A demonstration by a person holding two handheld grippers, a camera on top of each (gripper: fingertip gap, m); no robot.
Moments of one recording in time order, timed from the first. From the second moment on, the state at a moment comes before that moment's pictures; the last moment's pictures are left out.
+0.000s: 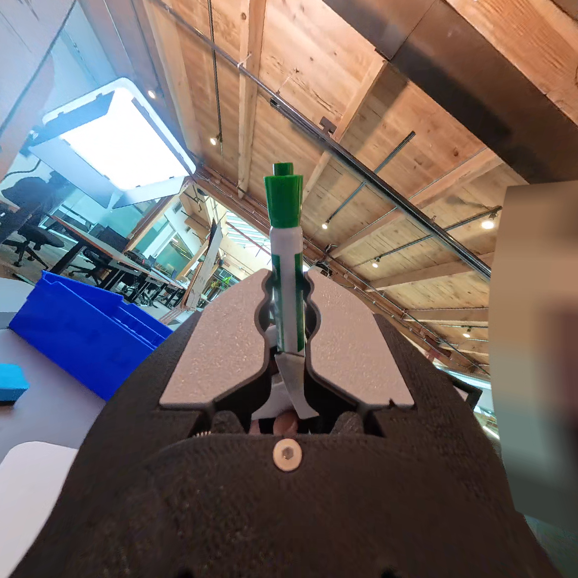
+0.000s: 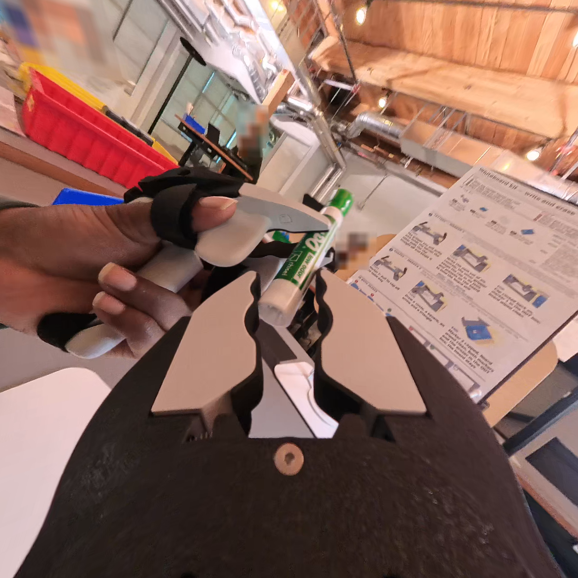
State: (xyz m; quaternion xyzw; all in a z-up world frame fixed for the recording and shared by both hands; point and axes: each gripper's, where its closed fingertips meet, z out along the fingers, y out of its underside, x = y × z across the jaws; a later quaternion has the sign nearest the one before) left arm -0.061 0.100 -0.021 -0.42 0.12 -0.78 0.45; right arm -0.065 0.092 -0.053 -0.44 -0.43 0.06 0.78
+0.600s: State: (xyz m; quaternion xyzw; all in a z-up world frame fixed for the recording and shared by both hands) left arm -0.041 0.079 -0.039 -0.43 0.14 -0.81 0.36; right arm -0.053 0.089 -0.056 -0.40 -0.48 0.04 0.78
